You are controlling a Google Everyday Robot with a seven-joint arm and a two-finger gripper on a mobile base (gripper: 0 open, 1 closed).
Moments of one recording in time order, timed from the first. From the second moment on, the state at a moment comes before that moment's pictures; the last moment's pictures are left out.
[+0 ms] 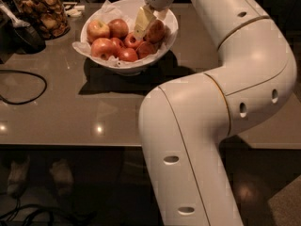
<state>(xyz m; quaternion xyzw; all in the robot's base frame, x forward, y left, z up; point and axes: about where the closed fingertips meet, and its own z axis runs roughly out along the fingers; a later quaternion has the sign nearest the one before) 0.758 -0.012 0.939 -0.46 0.87 0.04 0.20</state>
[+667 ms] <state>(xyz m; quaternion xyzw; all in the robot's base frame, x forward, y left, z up) 0.758 -0.018 0.935 -0.45 0.87 0.04 0.20</state>
